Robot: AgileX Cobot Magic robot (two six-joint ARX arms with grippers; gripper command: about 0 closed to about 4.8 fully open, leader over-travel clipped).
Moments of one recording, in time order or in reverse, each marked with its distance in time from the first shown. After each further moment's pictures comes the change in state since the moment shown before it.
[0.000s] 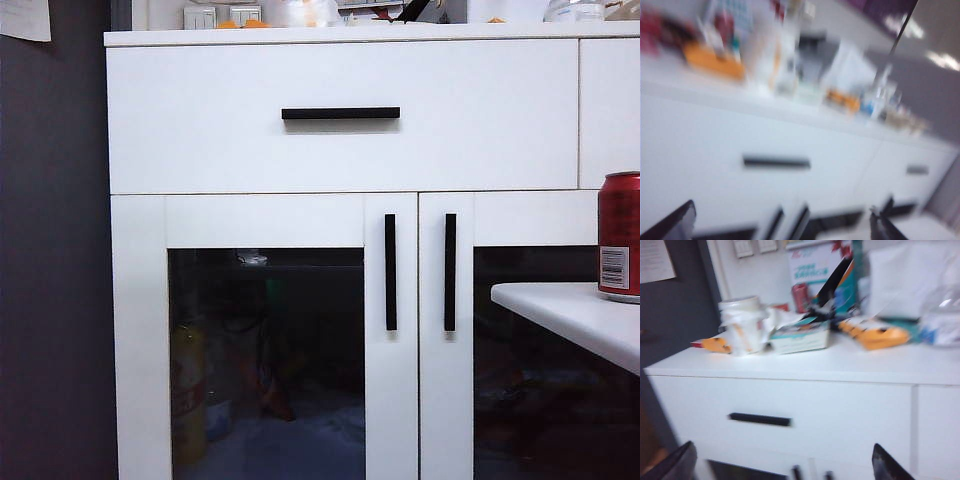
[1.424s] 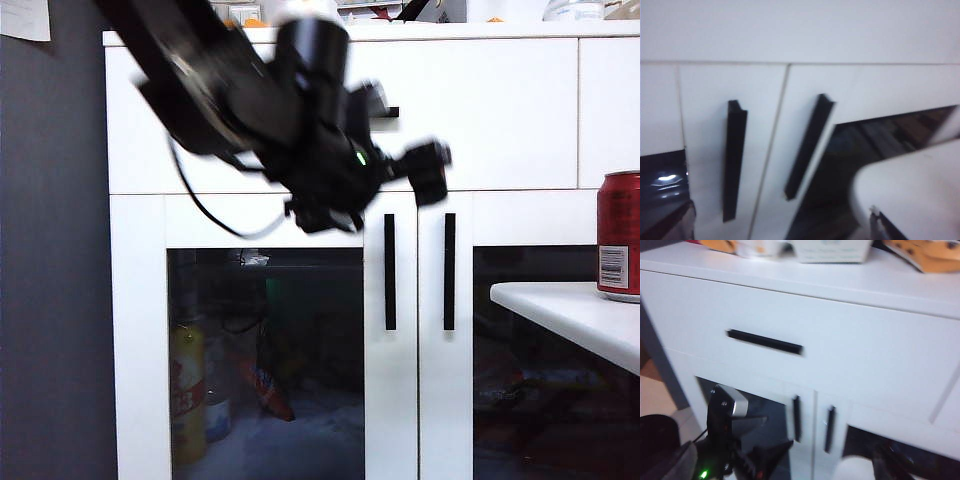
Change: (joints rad) left arm -0.462 1.331 0.537 0.431 -0.488 0.146; right arm 0.382 0.132 -0.023 -0.140 0.340 -0.188
